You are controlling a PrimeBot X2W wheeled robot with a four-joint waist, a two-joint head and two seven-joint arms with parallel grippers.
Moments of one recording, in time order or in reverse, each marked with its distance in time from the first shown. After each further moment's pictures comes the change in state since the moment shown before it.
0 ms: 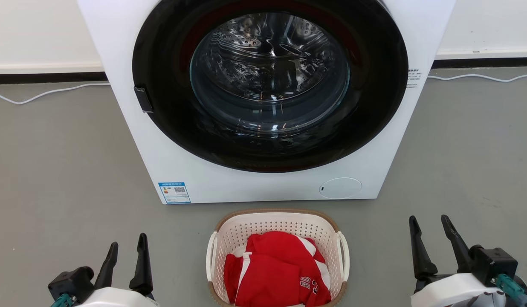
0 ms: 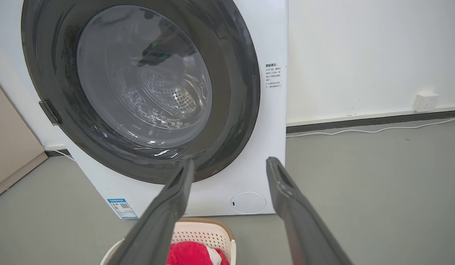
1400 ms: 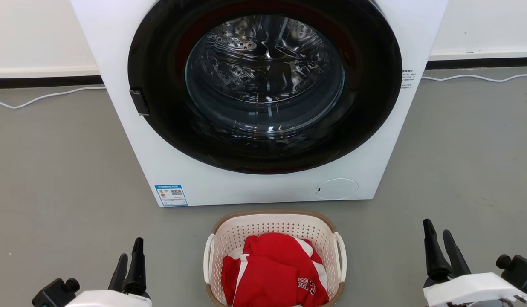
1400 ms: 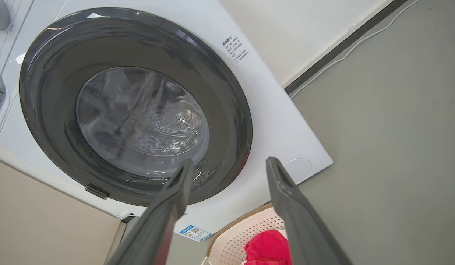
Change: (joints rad) left arm -0.002 -0.002 0.004 0.025 -0.505 -0.027 0.122; right arm 0.019 0.003 -0.001 -0.013 0.608 0.000 0.117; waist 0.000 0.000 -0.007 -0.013
